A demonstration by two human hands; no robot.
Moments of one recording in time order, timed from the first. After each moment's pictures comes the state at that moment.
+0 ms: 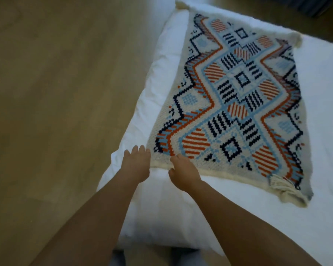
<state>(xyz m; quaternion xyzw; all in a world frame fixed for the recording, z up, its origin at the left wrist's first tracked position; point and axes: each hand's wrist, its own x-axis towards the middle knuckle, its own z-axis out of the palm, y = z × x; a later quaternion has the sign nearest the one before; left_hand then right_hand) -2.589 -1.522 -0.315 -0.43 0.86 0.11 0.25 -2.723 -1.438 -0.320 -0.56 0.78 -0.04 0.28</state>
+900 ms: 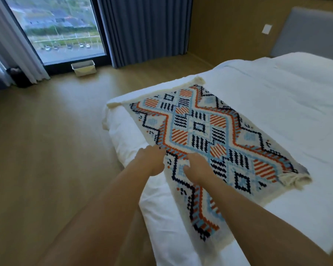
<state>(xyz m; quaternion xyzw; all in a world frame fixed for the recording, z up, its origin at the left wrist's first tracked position) -2.703 -1.816 -0.115 -0.07 0.99 0.00 0.16 -2.766 -1.662 -0.174 -0.23 0.94 -0.21 0.16</state>
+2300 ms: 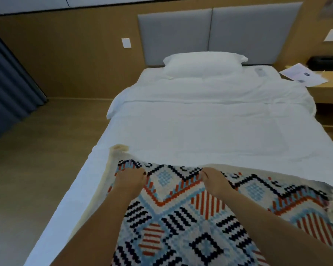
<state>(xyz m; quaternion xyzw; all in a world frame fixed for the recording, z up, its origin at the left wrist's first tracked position) -3.424 -1.925 -0.173 0.27 0.95 -0.06 0.13 -3.307 -1.692 -0.214 0.20 0.92 -0.34 0.08</state>
